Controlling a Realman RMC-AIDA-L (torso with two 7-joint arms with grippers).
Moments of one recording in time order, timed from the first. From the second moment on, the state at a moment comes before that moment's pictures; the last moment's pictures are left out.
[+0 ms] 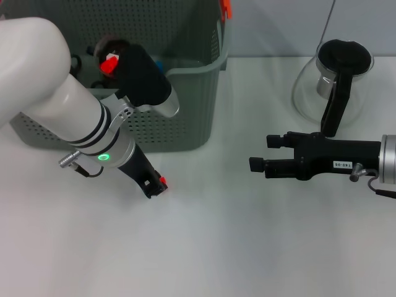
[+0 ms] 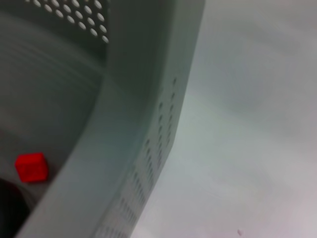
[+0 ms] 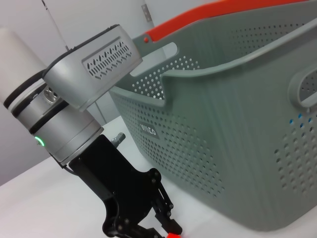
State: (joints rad) left arm -0.72 -2.17 1.38 0.97 2.70 1.24 -2.29; right arm 0.59 2.07 -0.86 -0.57 -1.93 -1.38 1.54
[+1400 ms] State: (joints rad) left arm -0.55 -2.13 0.79 1.30 2.26 1.79 -2.15; right arm 0.58 2.06 -0.86 -0.57 -1.93 -1.39 1.51
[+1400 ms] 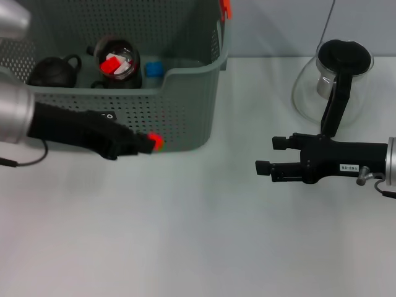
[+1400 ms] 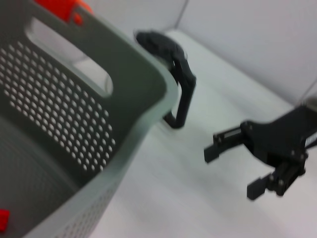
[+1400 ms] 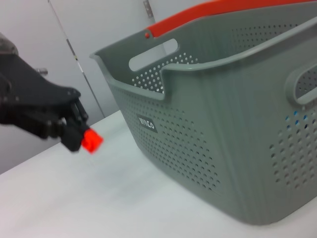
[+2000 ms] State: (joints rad) left arm -0.73 -2.00 0.55 1.24 2.27 1.67 -2.16; right arm 0.58 2.06 -0.87 -0.57 -1.93 -1.40 1.51
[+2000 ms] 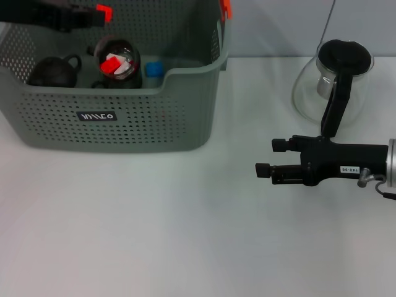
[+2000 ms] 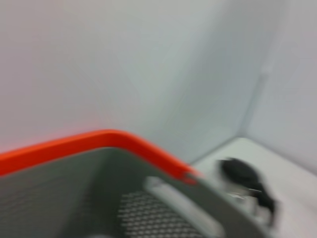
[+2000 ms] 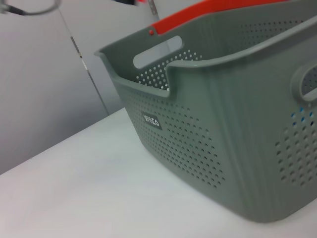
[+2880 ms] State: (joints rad) left arm -0.44 -2.11 0.52 1.07 1.65 1.86 -1.72; right arm 0.63 2.07 -0.86 -0.58 -1.90 -1.49 1.43
